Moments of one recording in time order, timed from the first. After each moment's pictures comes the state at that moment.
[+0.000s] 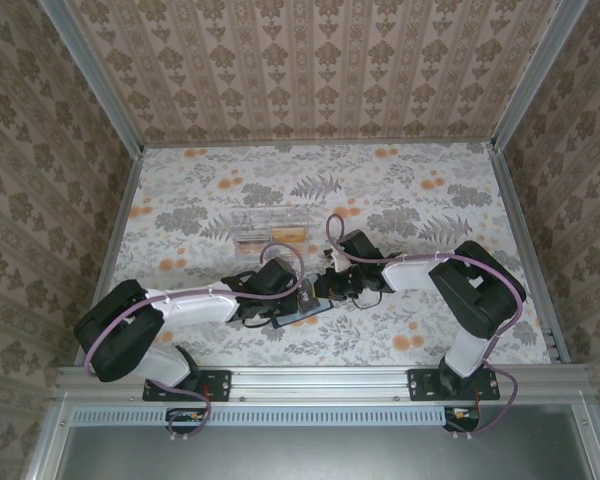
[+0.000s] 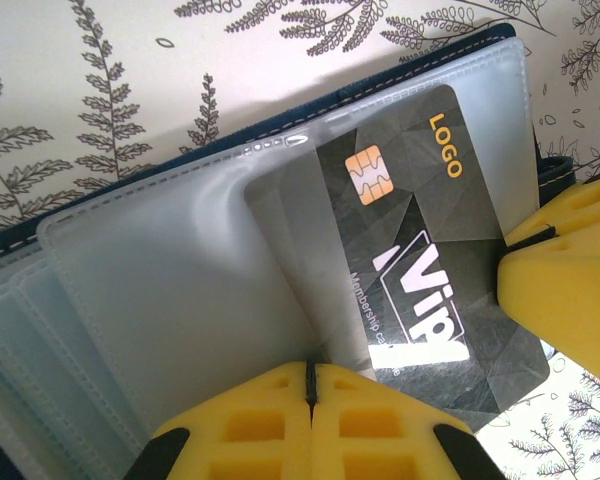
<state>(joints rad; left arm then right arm) -0.94 1.43 0.59 -0.19 0.05 -0.88 0.63 1.73 0.74 0.04 -0.61 0.71</state>
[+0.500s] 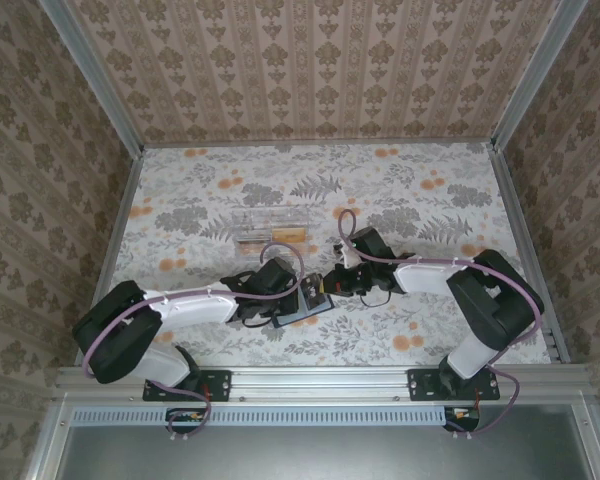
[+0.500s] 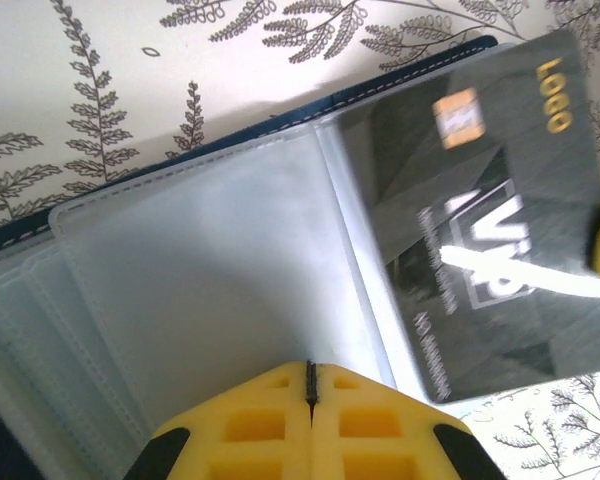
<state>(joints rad) -0.94 1.41 0.59 -0.19 0.05 -0.88 0.56 1.61 0.69 0.00 -0.60 0.69</state>
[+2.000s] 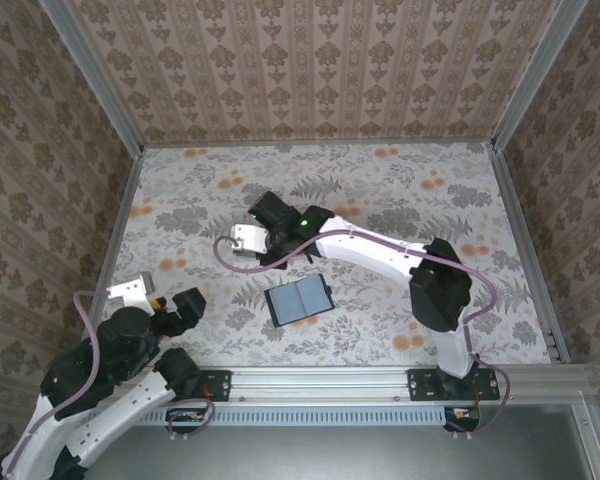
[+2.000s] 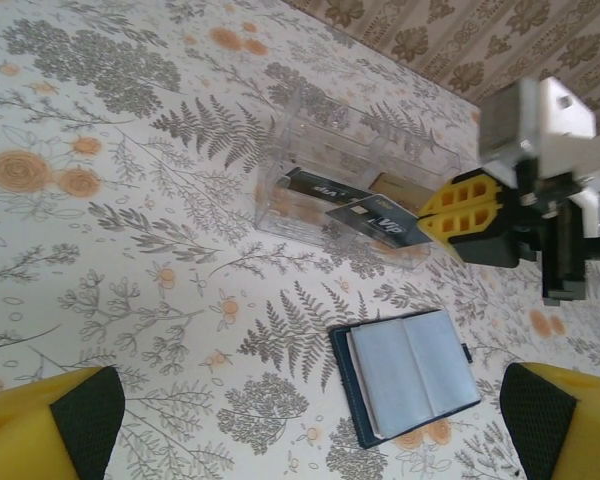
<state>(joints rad) -0.88 0.14 0.80 -1.20 -0.44 -0.85 0.92 2.00 1.75 -0.70 -0.01 -0.63</state>
